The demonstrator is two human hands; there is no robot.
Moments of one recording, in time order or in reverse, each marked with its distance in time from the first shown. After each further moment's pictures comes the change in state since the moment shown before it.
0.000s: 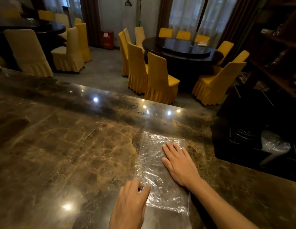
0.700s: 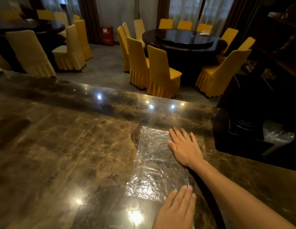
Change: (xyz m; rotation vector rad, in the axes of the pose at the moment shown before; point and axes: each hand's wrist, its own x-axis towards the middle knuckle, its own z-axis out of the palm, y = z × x) left_hand -0.006 0.092 0.053 0.295 -0.427 0.333; right_hand 0.036 0.039 0.001 -0.058 0.044 0.083
